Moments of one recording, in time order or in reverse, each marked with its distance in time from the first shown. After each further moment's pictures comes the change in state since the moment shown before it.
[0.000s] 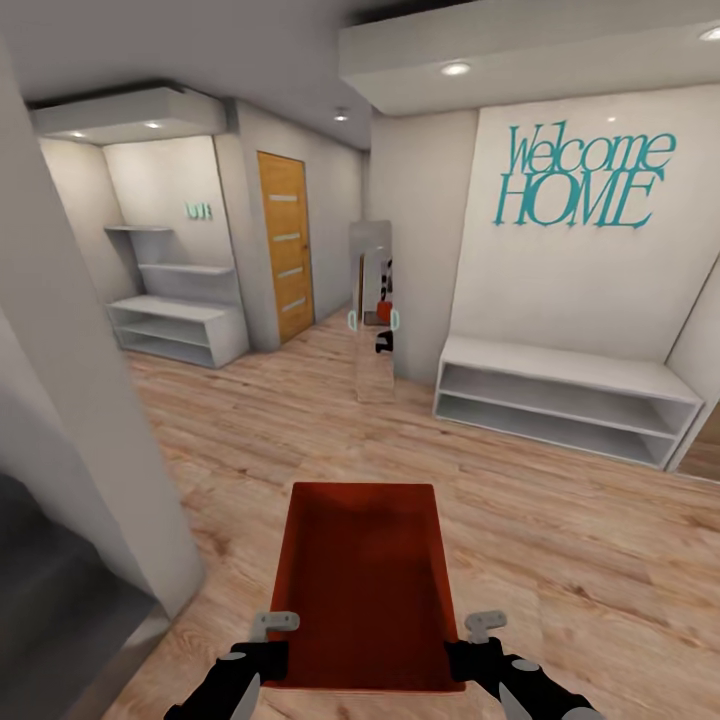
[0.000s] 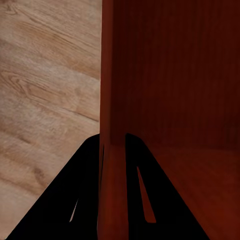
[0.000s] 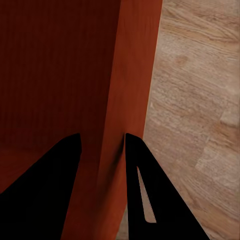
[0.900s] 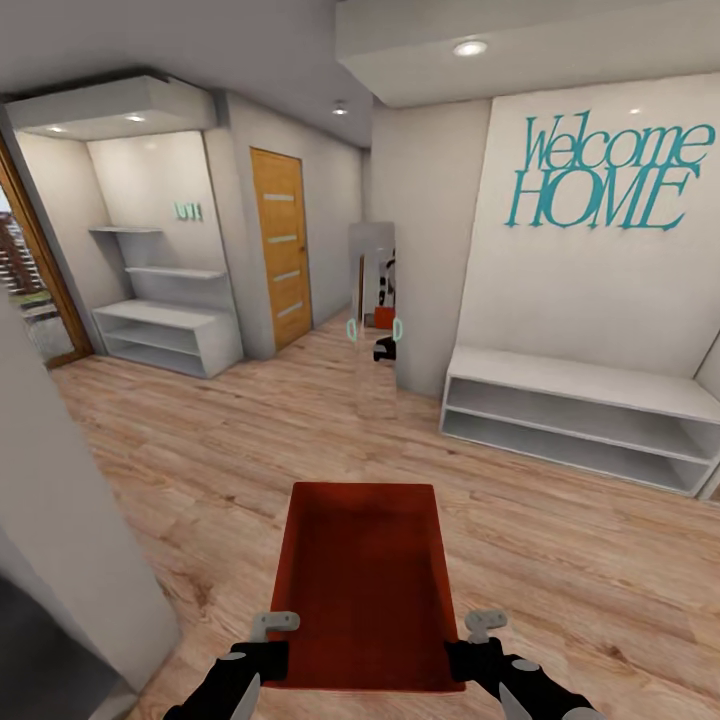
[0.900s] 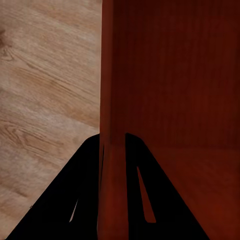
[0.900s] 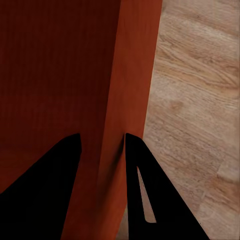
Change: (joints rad) left arm 0.000 0.000 0.001 0.000 -0.001 0.000 0.000; right arm 0.000 0.000 -0.001 0.000 0.000 0.000 0.000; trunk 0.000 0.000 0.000
